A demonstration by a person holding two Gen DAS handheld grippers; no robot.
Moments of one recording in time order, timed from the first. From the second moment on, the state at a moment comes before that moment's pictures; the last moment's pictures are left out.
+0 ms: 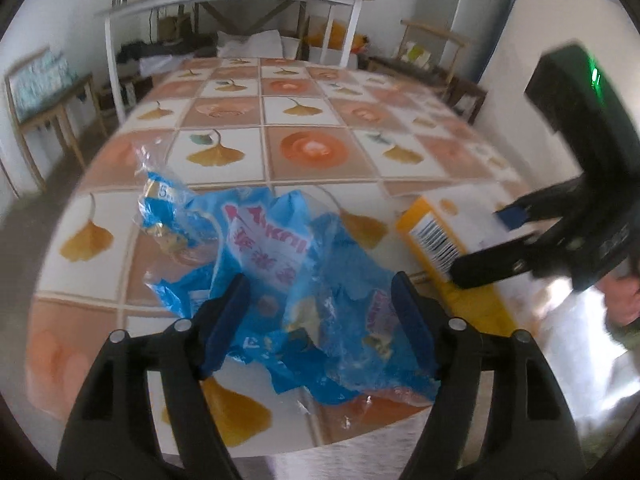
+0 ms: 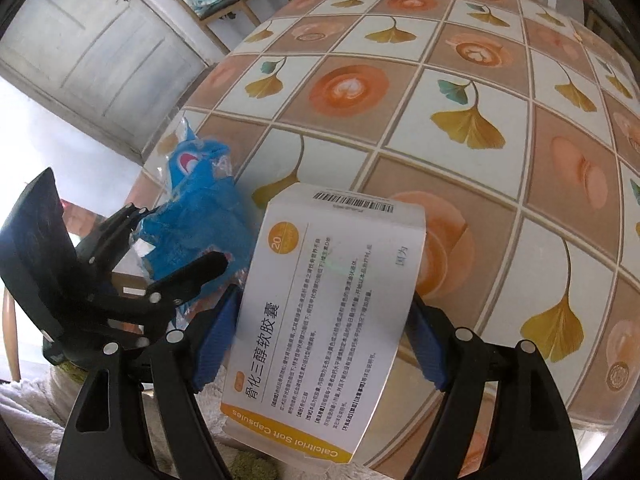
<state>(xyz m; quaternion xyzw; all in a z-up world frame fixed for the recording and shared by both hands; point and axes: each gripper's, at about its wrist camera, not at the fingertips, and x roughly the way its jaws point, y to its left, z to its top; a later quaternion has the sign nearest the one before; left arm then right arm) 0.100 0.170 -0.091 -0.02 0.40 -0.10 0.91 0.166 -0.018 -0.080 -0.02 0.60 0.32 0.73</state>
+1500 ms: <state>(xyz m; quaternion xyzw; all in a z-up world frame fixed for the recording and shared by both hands) 0.113 0.185 -0.082 -0.01 0.43 -0.02 0.90 0.172 -0.050 -0.063 0.08 0.58 0.34 0.73</state>
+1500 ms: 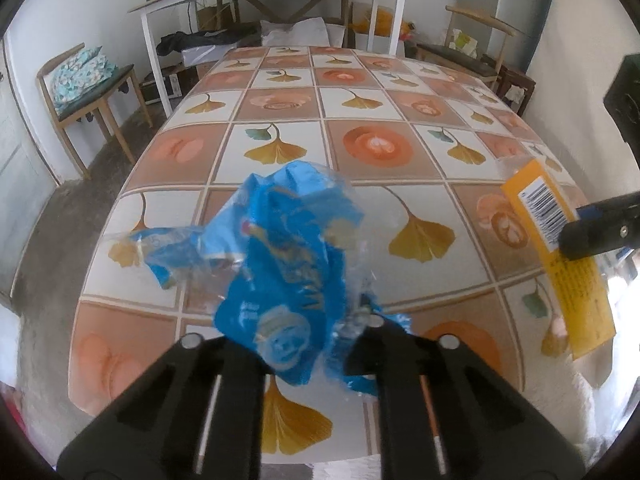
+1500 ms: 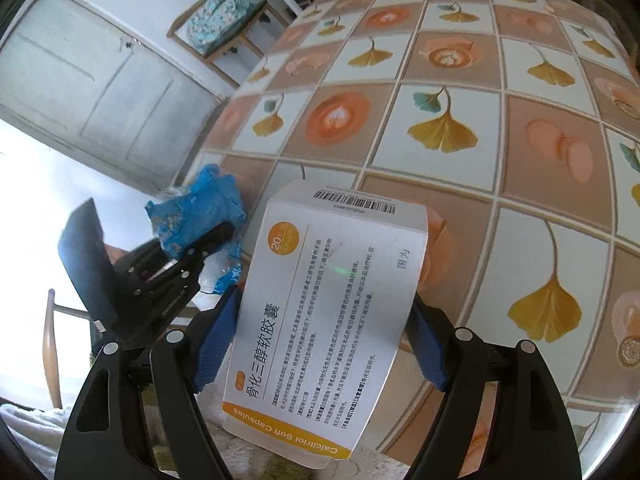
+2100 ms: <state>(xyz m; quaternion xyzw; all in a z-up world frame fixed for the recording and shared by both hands) 0.110 0.065 0.014 -0.03 0.36 -0.16 0.92 0.135 -0.245 -0.002 0.25 0.47 0.28 0.80</state>
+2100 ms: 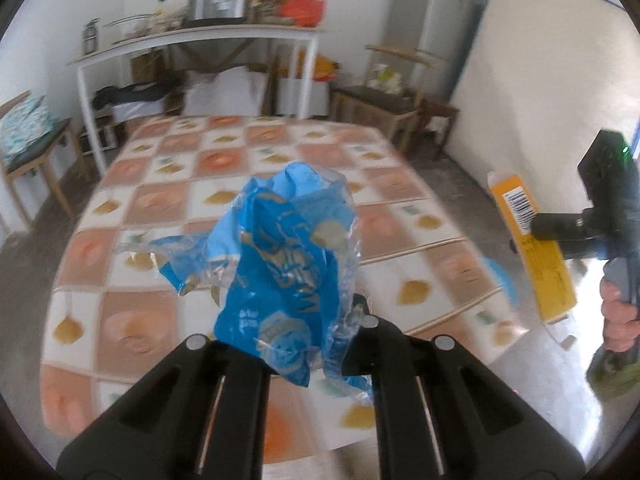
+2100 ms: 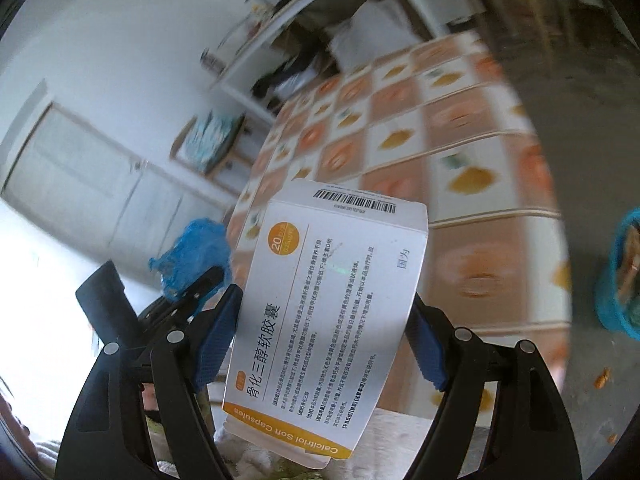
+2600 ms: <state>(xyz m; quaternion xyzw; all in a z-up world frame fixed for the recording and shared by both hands) 0.174 -0.137 0.057 -0.05 0.41 -0.41 0.81 0.031 -0.483 0.003 0.40 0.34 0.01 0.85</state>
